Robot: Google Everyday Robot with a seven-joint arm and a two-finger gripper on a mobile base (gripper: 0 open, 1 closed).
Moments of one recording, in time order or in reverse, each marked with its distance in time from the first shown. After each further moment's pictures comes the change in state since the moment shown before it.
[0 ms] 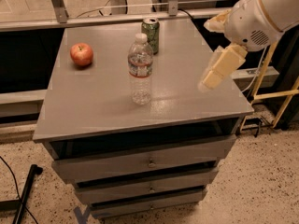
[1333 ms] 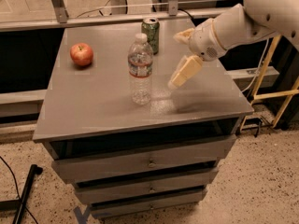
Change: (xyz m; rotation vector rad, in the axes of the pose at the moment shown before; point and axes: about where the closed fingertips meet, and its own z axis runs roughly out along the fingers) arm -0.001 -0.058 0.121 -0.059 -0.195 -0.028
